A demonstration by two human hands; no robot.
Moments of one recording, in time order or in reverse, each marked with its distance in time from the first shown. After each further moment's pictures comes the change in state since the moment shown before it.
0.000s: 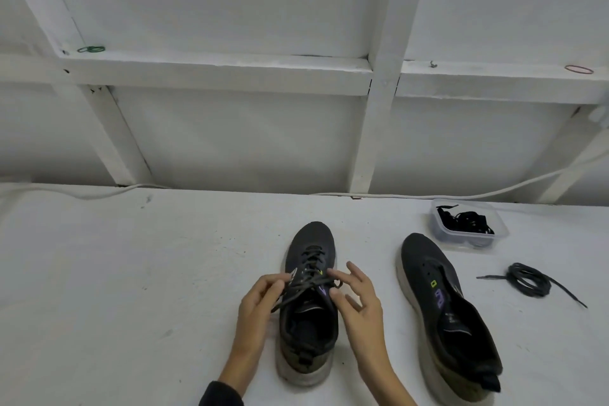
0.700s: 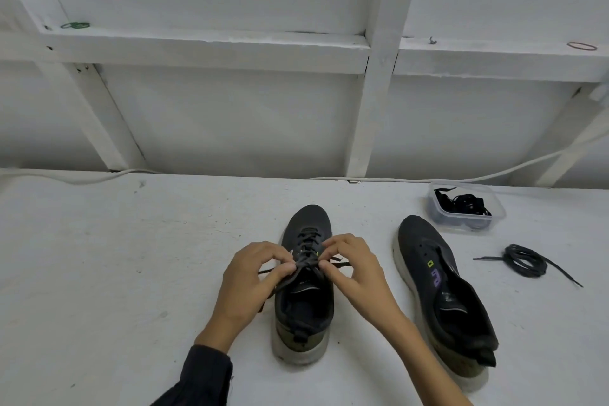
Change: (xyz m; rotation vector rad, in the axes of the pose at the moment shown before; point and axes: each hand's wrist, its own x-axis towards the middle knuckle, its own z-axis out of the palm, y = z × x) left_hand 0.015 0.021 -0.018 0.576 -0.141 0.452; right_hand 0.032 -0.016 -0.018 -0.430 -0.306 -0.318
